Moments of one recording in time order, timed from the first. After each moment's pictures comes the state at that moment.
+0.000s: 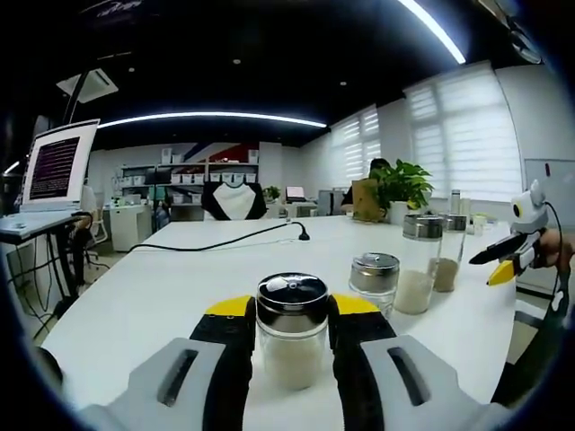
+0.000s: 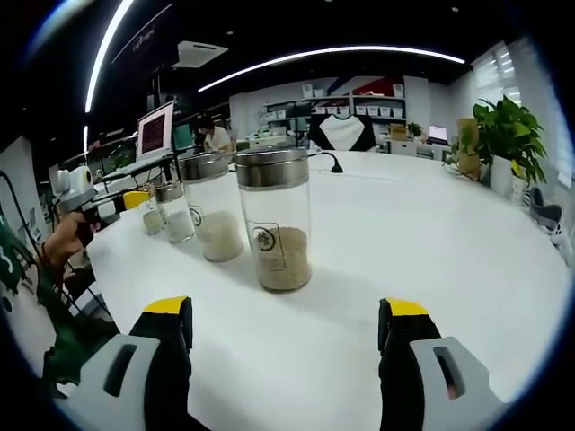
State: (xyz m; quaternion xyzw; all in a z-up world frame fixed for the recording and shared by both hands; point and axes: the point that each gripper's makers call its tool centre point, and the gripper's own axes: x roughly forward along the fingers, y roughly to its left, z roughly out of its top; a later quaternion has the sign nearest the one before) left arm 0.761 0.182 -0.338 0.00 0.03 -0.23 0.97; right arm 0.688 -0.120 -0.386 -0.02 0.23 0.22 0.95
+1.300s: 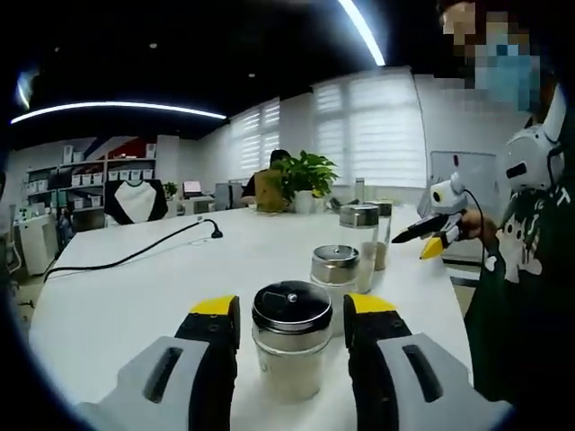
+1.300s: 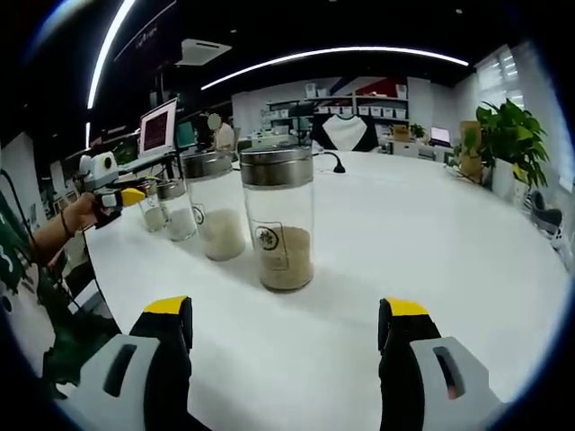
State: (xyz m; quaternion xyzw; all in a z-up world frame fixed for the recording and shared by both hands) left arm 0.766 0.159 -0.340 0.02 0.05 -0.50 0.86; right arm 0.687 -0.119 -0.387 -0.02 0.23 0.23 0.95
